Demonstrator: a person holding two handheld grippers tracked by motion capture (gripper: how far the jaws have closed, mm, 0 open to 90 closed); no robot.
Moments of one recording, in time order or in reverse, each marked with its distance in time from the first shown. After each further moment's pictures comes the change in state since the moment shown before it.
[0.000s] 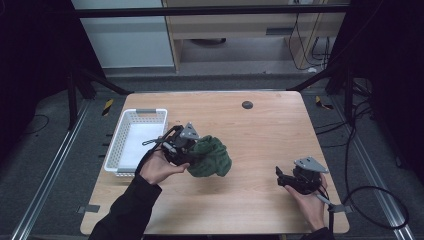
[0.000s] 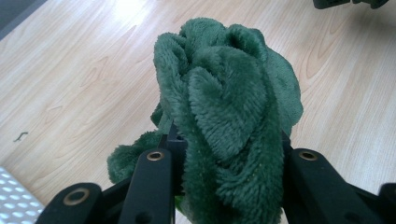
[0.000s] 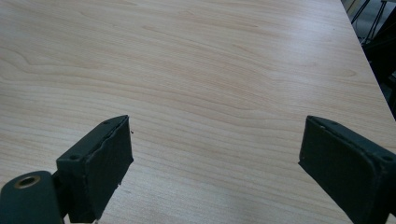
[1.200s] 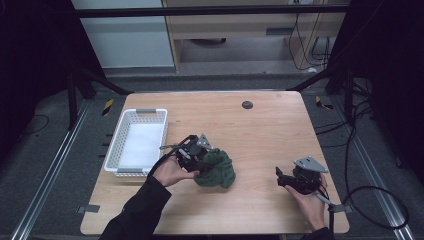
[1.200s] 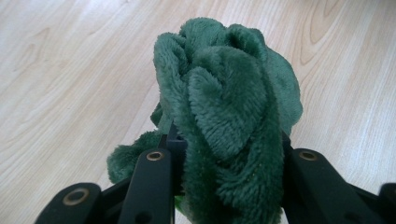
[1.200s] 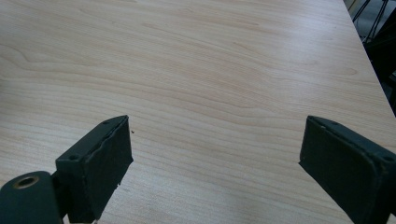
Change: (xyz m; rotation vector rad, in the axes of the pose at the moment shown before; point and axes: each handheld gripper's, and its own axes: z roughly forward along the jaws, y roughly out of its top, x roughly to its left) left arm -0.006 -0.009 0.057 0.115 -0.077 0.044; right arm 0.000 0.000 0.001 0.008 0.001 -0.005
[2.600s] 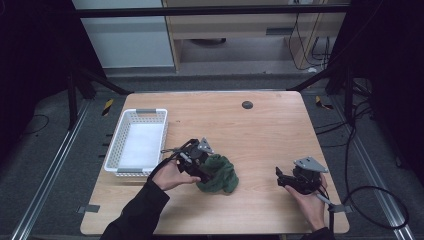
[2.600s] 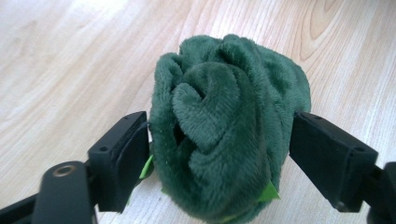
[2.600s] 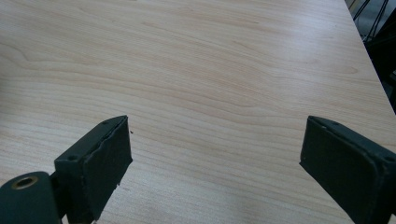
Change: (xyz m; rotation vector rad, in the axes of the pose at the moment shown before) left arm -0.004 -0.008 0.006 -0.022 0.002 -0.009; right arm 0.000 0.000 0.000 0.004 0.001 0.000
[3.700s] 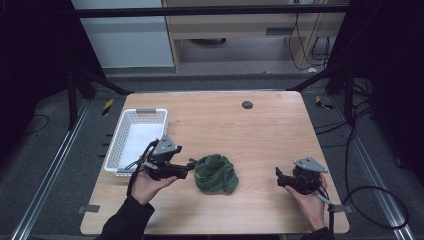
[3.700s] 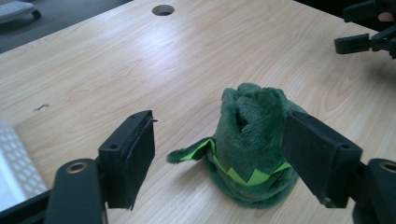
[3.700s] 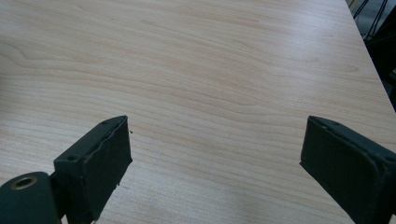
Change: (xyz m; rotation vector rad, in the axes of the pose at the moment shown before) left arm 0.001 -0.058 -0.063 -0.366 0.177 -0.227; right arm 0.001 -0.001 0.000 0.003 -0.003 0.002
